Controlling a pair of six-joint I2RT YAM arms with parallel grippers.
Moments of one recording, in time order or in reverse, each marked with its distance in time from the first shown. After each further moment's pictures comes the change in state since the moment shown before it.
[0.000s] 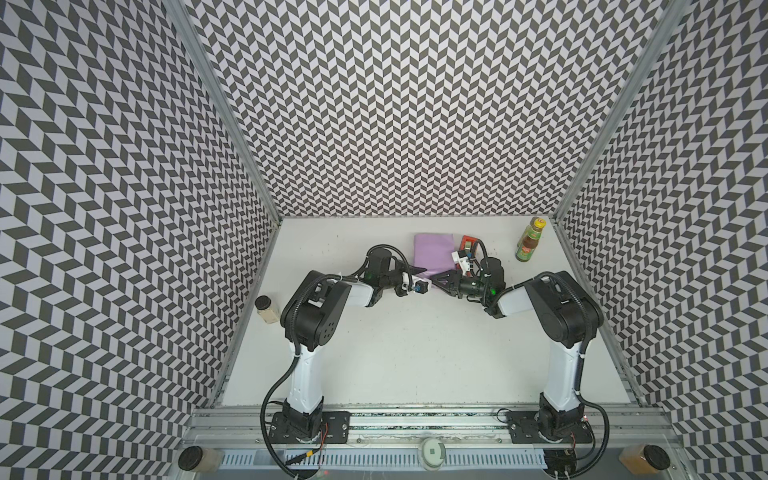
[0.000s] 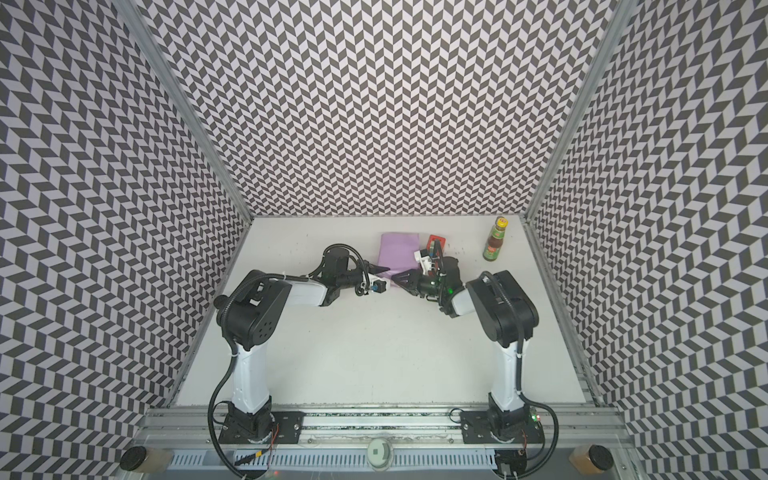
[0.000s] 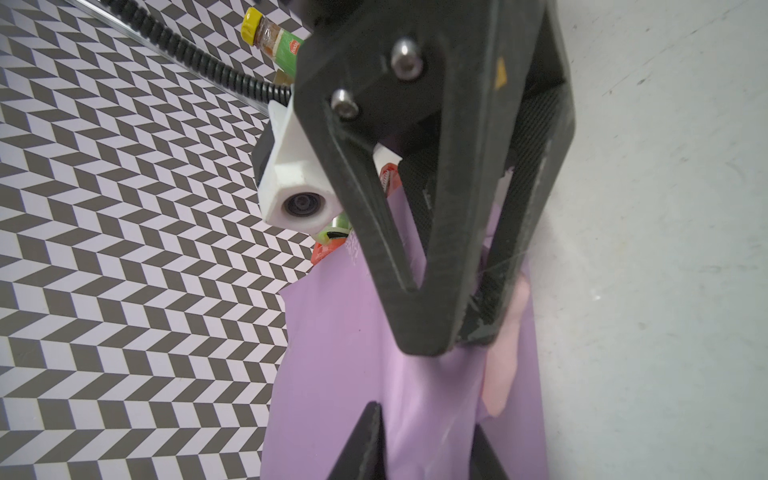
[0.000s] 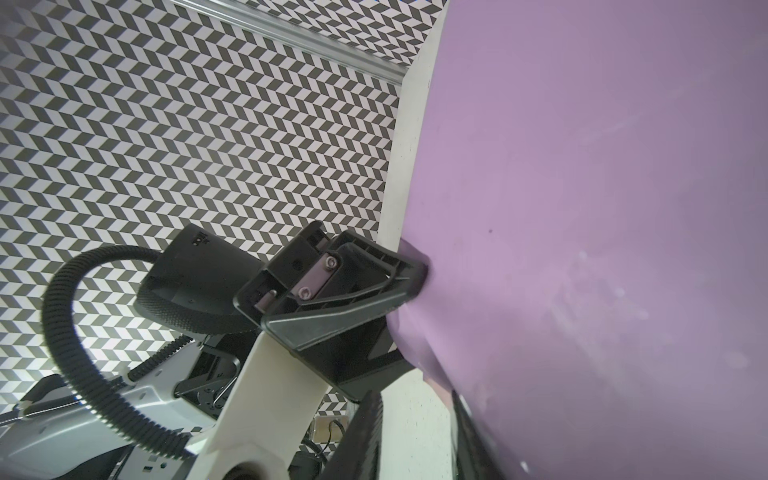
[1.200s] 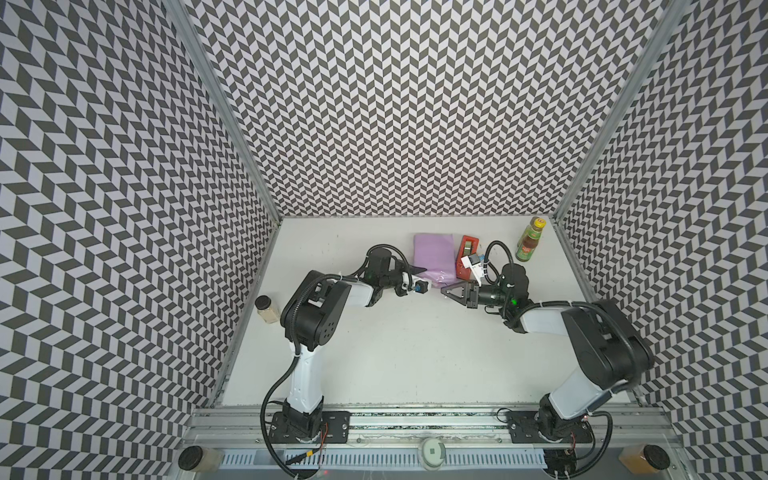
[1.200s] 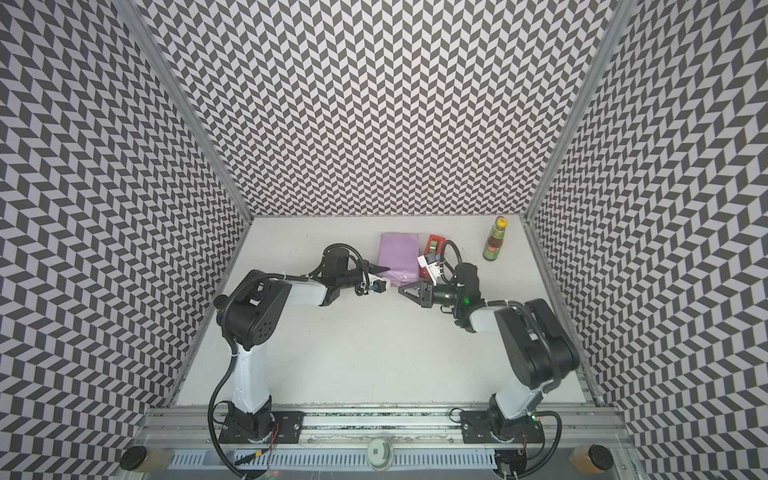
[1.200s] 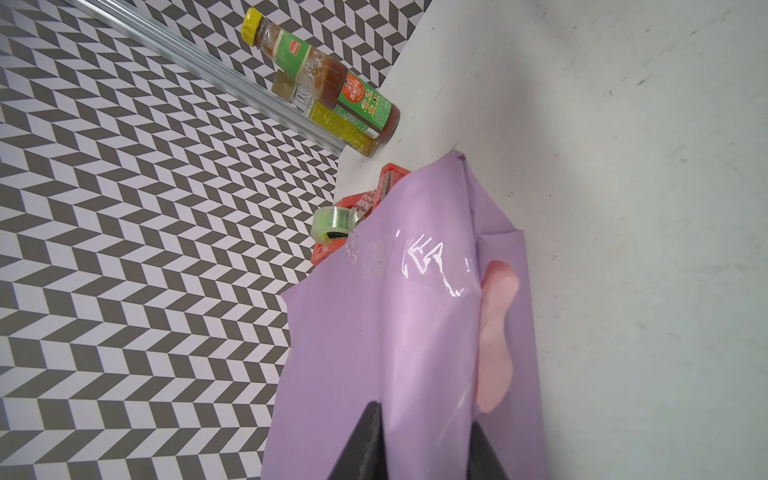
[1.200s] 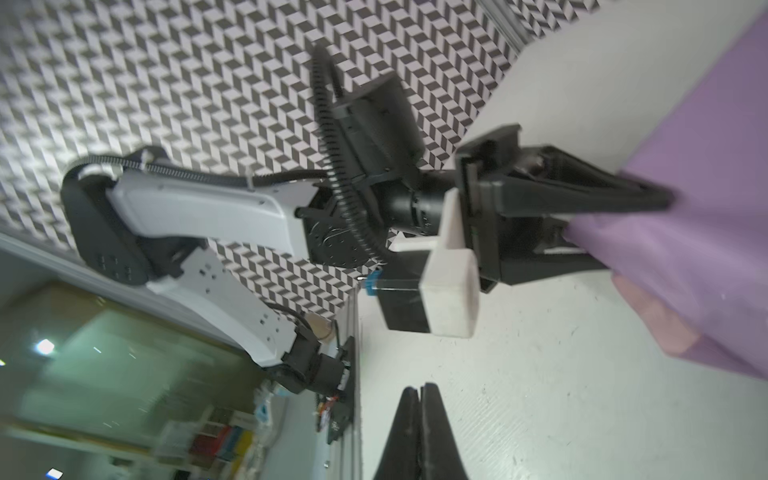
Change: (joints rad) left arm 0.000 0.000 0.000 -0.001 0.001 -0.001; right arm -0.015 -0.419 -0.231 -0.074 -0.236 -0.504
